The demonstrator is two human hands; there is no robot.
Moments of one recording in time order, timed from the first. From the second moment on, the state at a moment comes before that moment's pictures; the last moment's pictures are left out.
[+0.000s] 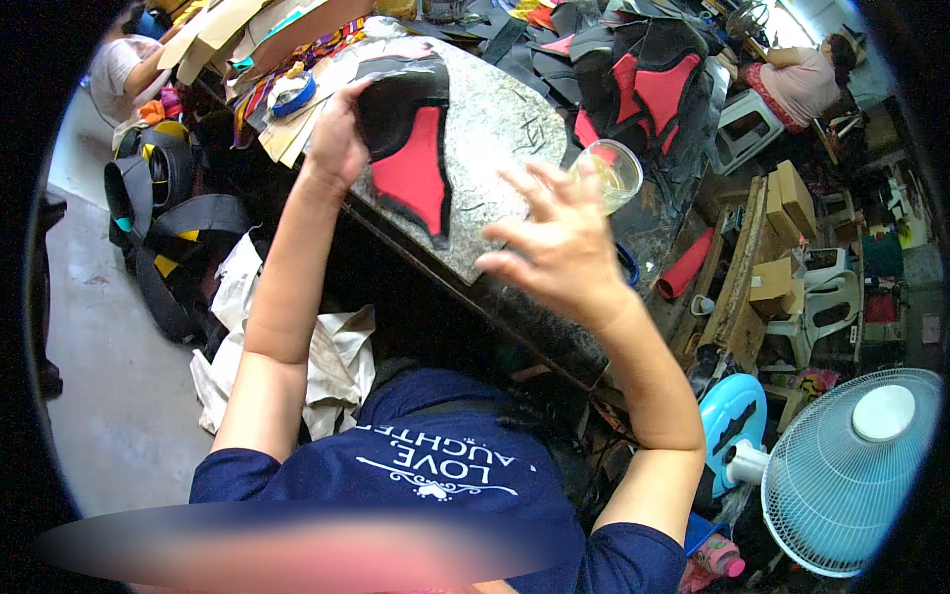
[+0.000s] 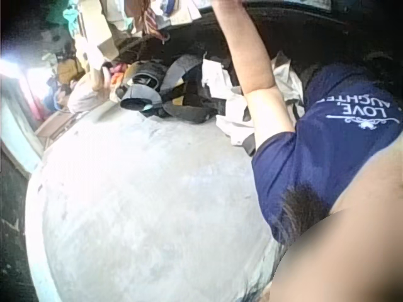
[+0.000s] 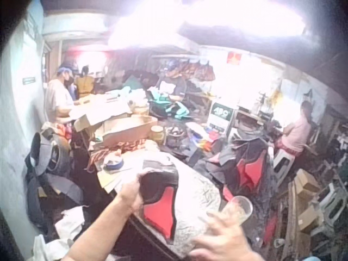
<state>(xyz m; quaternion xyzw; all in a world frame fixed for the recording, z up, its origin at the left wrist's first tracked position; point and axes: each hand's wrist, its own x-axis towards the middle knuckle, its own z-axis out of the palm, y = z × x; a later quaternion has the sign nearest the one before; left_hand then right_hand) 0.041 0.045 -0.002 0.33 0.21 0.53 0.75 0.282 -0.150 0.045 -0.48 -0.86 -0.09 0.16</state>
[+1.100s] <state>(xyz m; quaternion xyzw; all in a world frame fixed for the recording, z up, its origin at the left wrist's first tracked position) -0.022 0.023 0.002 0.69 0.43 0.14 0.56 0.305 -0.141 0.108 -0.53 -0.79 0.01 0.30</state>
